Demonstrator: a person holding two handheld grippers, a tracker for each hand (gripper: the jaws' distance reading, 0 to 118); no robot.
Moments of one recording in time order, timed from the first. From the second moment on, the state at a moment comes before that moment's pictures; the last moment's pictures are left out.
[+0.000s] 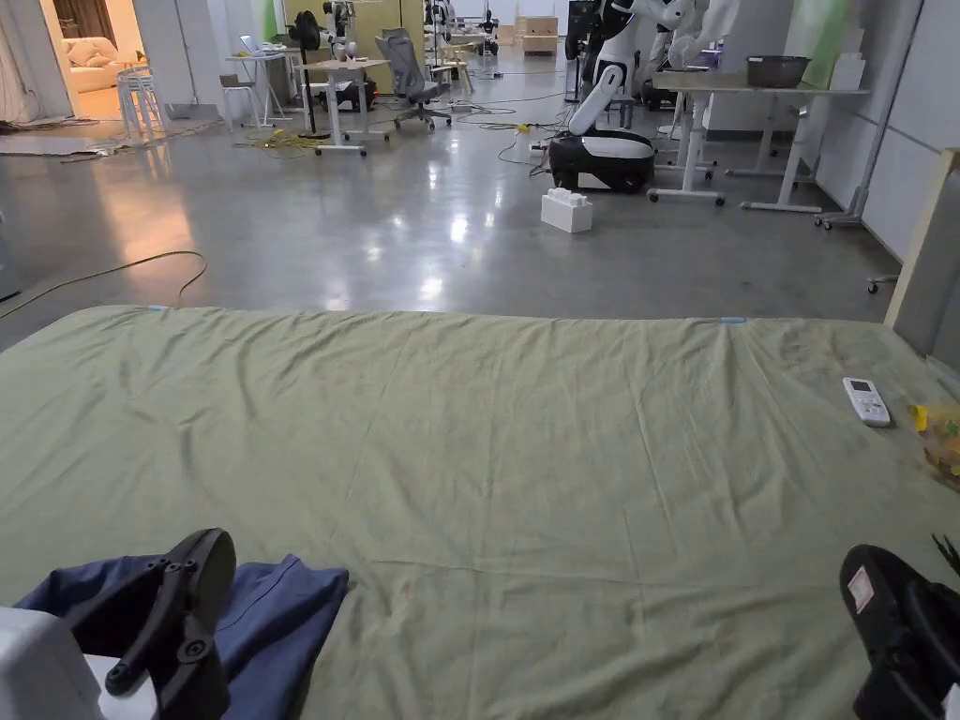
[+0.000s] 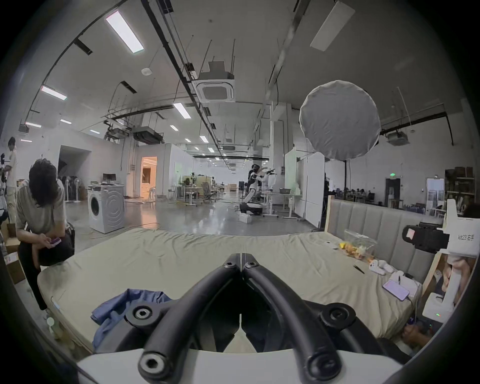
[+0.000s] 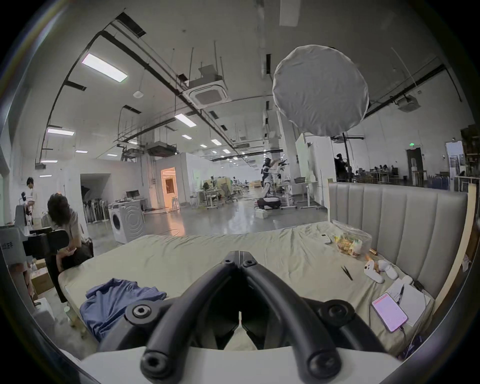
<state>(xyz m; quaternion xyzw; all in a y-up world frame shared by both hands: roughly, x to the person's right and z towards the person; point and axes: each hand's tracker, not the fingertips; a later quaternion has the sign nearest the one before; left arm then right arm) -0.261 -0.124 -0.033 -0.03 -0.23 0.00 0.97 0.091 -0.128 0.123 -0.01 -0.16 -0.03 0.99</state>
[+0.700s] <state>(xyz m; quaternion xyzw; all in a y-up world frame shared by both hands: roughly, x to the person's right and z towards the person) -0.305 -0.138 -0.065 -0.09 -0.24 0.04 0.97 0.090 -0.147 0.116 -0.05 -0.15 -0.02 0.99</state>
